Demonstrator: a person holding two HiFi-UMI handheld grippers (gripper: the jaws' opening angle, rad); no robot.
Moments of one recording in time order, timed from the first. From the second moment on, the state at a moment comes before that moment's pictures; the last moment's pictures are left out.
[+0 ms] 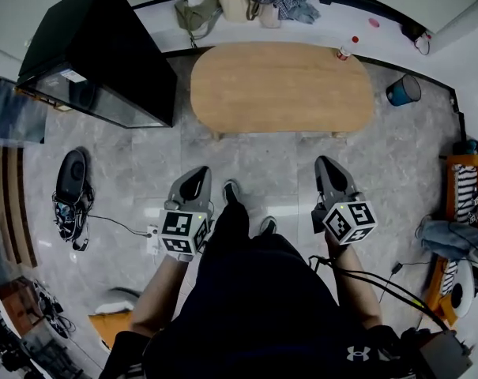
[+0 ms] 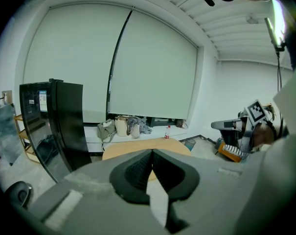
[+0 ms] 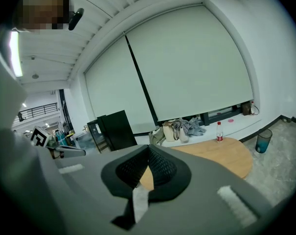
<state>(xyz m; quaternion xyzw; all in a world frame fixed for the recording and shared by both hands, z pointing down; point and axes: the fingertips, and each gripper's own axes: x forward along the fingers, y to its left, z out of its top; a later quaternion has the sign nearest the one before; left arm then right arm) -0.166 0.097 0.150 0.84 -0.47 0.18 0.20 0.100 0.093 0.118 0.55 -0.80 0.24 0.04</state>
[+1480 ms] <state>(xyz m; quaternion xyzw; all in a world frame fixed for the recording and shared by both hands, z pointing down) -0.181 -0.006 0.537 0.83 -0.38 0.38 0.15 0.138 0.020 0.498 0.50 -0.79 0.32 0.15</state>
